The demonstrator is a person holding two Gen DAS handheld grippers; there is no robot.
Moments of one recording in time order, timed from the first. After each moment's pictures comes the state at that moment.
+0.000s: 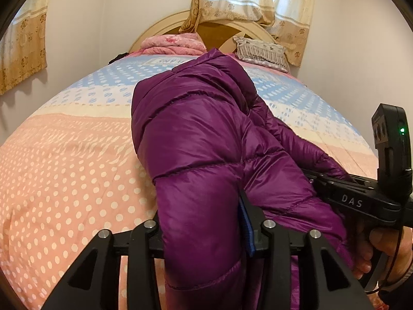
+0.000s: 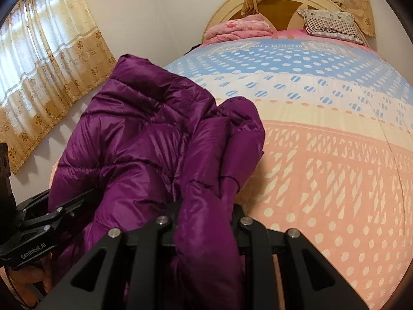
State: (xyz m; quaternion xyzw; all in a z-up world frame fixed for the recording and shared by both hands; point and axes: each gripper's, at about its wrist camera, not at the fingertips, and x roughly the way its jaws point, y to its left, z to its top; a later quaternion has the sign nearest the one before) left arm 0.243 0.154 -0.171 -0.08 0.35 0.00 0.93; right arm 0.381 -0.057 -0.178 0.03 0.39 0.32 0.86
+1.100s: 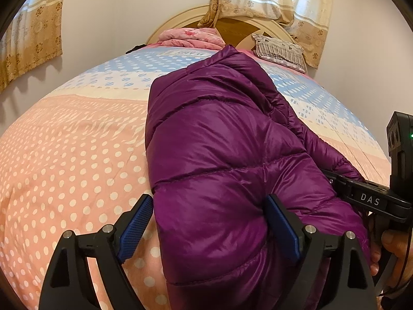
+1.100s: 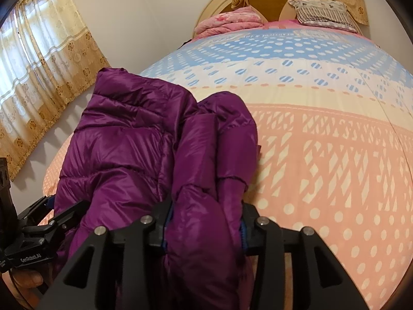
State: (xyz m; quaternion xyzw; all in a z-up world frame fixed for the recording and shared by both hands) left arm 0.237 0.162 -0.192 -0.09 0.37 0.04 0.93; right arm 0.384 -0.062 -0.197 0.05 0.41 0.30 0.86
